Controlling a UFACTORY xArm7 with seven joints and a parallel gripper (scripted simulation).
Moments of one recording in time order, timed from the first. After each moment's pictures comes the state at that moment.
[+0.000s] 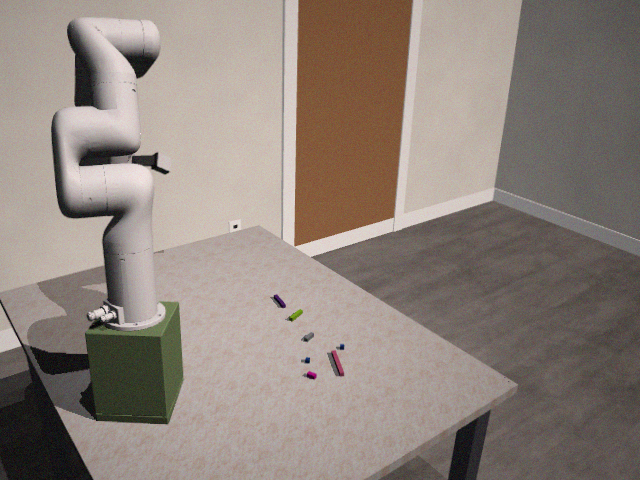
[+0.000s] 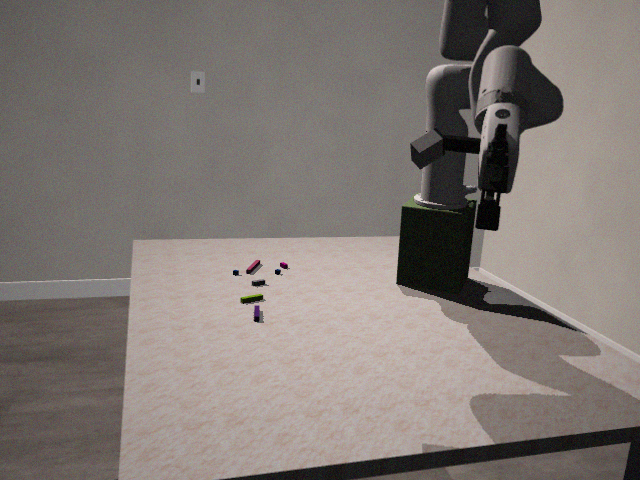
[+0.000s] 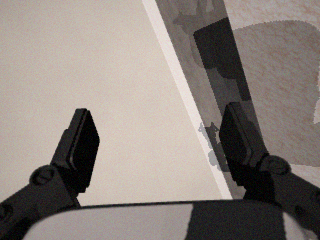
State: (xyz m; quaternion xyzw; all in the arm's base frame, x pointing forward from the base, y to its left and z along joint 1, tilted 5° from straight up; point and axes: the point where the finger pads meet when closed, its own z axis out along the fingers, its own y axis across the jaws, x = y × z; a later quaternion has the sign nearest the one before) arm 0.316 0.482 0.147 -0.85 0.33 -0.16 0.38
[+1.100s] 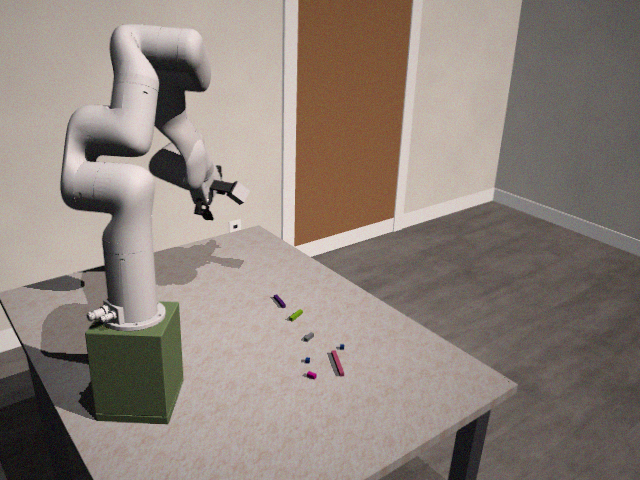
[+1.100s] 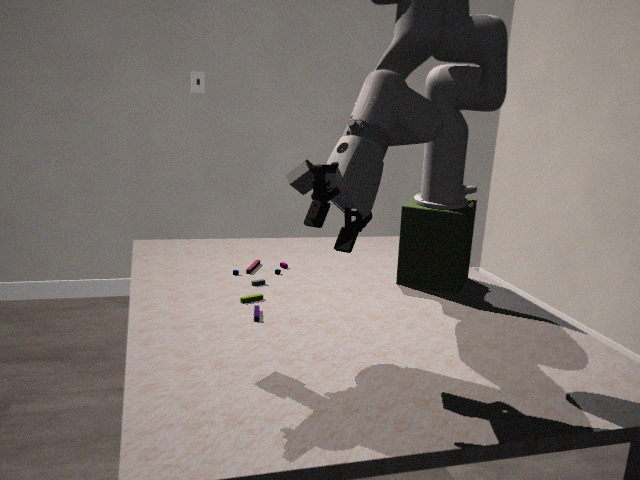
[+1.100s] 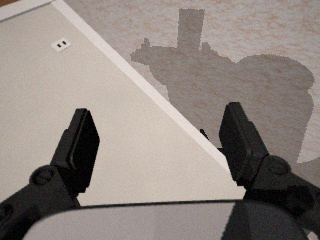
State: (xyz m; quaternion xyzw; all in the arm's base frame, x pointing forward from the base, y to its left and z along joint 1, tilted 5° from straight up) arm 0.472 0.309 0.073 -0.79 0.52 -0.15 0.30
